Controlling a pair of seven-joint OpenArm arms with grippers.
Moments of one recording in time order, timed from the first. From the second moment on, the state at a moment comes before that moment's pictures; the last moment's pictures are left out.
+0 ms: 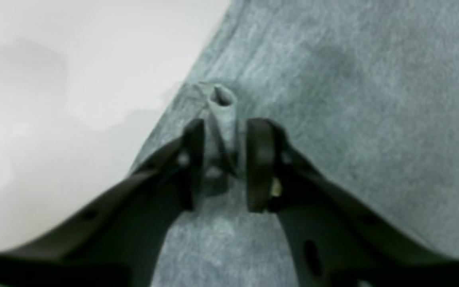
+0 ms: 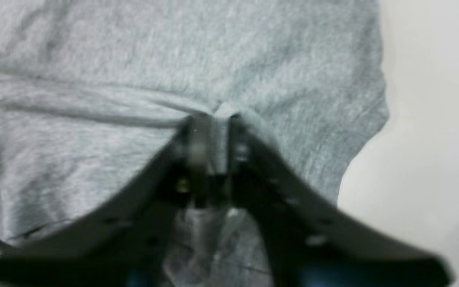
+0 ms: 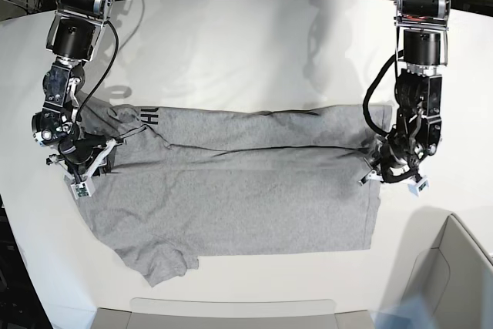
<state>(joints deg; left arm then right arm) -17.8 -21.0 2.7 71.7 -41.6 29.1 50.8 17.1 15.4 17.5 68.3 -0.6 33.5 -38.8</state>
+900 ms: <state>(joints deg) -5.7 -20.8 -0.5 95.5 -41.5 29.1 58.5 -4.0 15.2 47.3 89.2 38.0 33.4 -64.9</state>
